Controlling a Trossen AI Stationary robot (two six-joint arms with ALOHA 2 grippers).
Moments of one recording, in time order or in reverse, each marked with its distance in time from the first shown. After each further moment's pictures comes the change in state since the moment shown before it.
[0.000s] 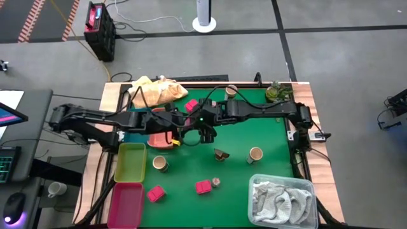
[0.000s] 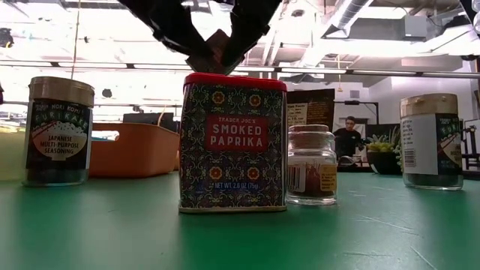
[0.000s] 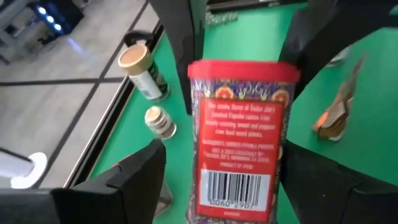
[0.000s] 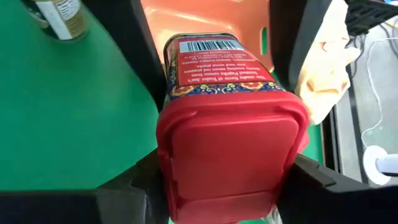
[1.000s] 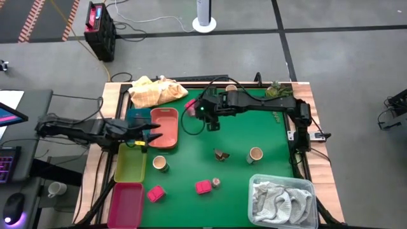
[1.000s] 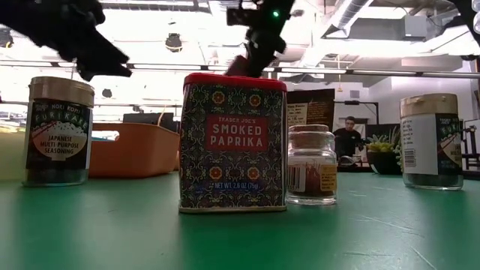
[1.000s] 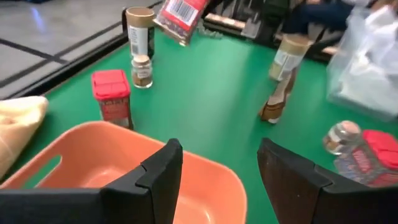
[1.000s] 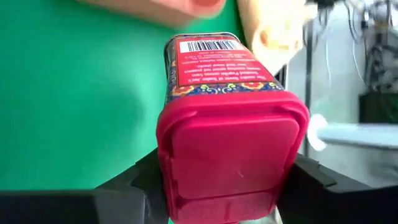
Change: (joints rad) left arm -0.110 -0.759 -0.542 -0.025 0.017 -0.375; right arm -0.099 0.001 -0.002 -0.098 0.128 -0.173
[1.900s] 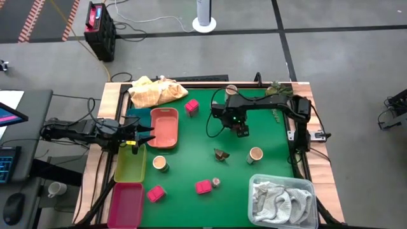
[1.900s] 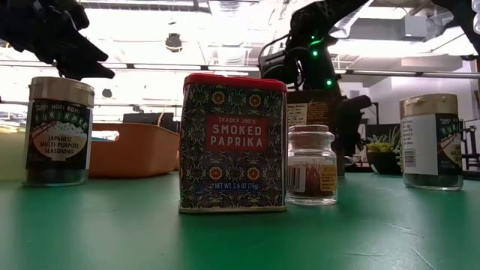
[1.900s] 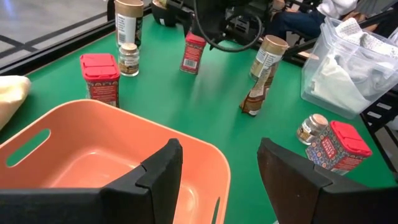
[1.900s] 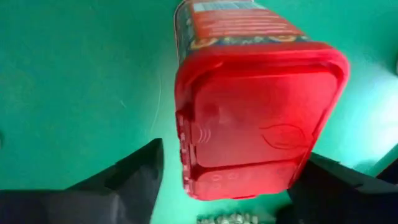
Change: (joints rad) left arm -0.010 -0.265 -0.056 -0.173 0.070 -0.080; right arm -0.155 0.000 -0.461 -0.311 -0.126 0.023
